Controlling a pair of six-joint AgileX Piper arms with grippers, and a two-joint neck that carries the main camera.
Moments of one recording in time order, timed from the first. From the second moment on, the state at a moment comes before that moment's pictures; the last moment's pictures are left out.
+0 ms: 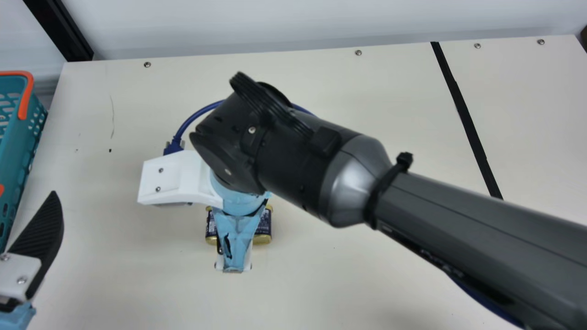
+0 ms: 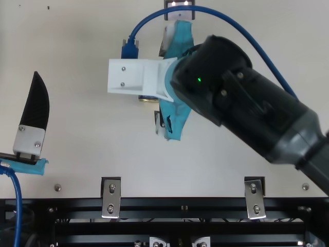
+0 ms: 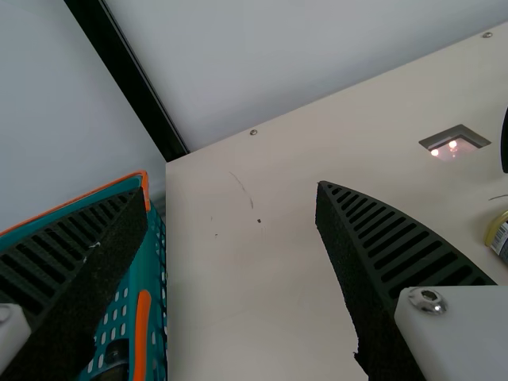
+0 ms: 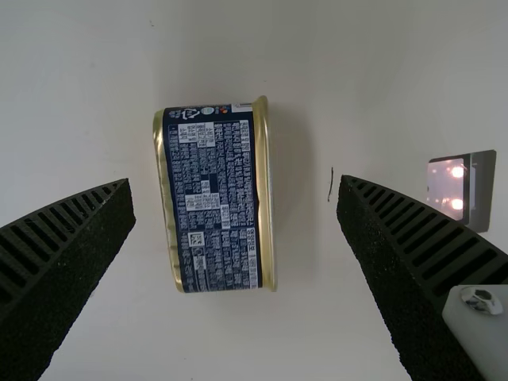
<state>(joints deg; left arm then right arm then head) -11.0 27.8 -16.1 13.2 14.7 2.6 48.1 107.8 -85.9 1.5 58.3 -37.1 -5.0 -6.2</state>
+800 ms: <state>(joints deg) -11.0 27.8 -16.1 13.2 14.7 2.6 43.7 110.1 -85.5 5.4 56.8 -36.0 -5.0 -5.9</state>
